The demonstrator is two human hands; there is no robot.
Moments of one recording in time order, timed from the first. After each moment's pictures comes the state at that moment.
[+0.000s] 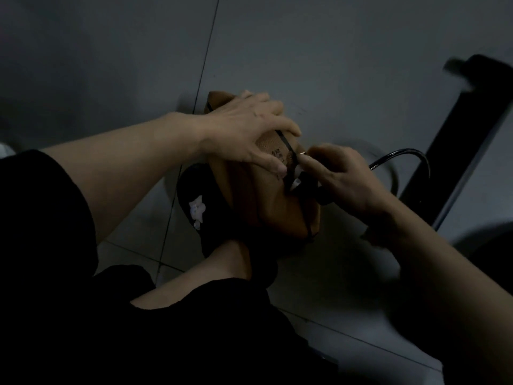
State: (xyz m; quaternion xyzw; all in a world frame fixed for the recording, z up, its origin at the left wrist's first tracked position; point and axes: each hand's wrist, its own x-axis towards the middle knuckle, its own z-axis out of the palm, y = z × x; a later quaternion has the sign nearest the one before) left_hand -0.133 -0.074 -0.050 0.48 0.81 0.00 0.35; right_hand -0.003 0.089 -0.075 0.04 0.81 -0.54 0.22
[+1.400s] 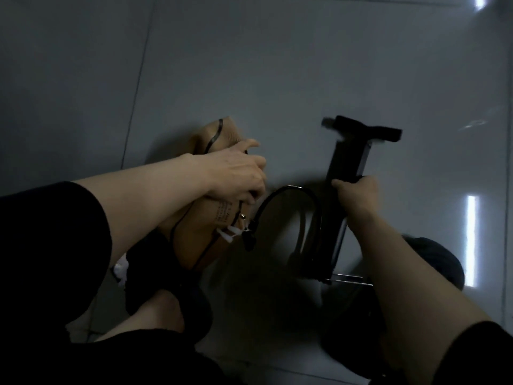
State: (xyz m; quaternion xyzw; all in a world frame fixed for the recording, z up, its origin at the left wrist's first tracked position) left_hand -0.120 0.060 -0.055 0.68 0.64 -0.22 0.27; right_hand 0.017 0.252 -0.145 0.58 0.68 -0.44 0.09
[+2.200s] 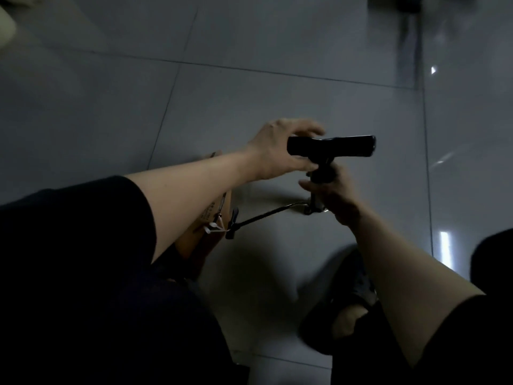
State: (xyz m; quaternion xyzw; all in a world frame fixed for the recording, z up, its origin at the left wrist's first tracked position) left_hand -0.083 0.115 0.082 0.40 0.81 0.37 0.23; right_hand 0.017 0.248 0.004 0.29 0.75 -0.59 0.04
